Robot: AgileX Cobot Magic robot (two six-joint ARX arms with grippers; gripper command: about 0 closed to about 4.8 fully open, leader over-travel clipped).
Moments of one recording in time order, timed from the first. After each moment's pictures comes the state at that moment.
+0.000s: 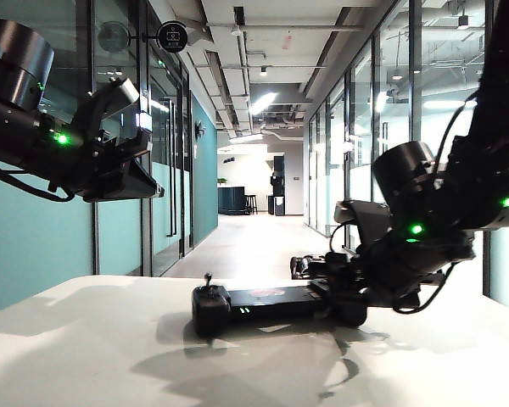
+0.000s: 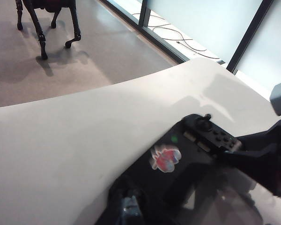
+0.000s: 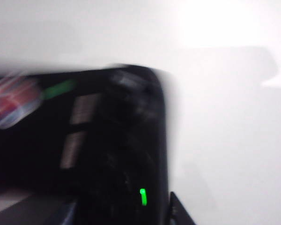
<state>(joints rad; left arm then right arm) -0.24 1.66 0.72 0.64 0.42 -0.02 0.38 2.12 0.90 0.69 0.00 0.17</state>
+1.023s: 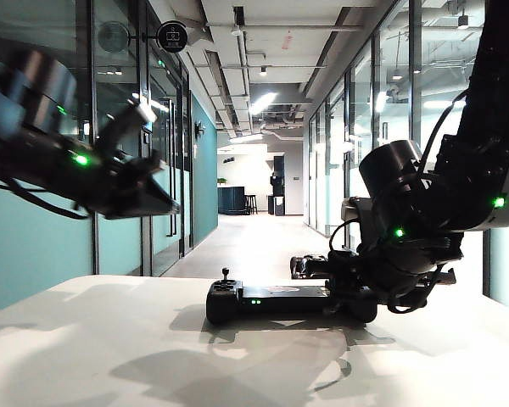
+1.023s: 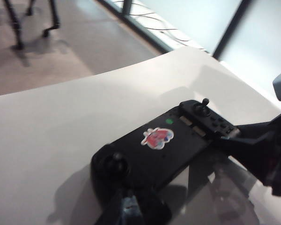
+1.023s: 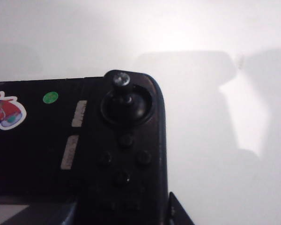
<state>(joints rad) -0.24 1.80 0.82 0.64 0.51 -0.02 0.42 2.12 0.90 0.70 0.23 0.27</state>
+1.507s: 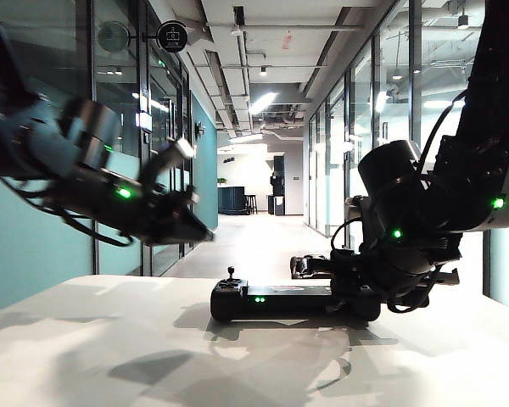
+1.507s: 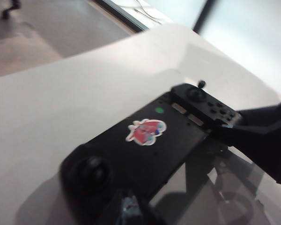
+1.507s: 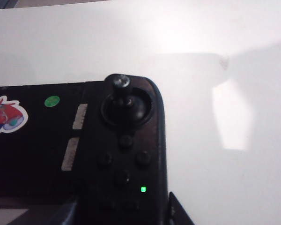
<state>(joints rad) -0.28 2.05 1.06 0.56 0.60 0.04 0.43 2.13 0.90 0.71 0.27 0.30</state>
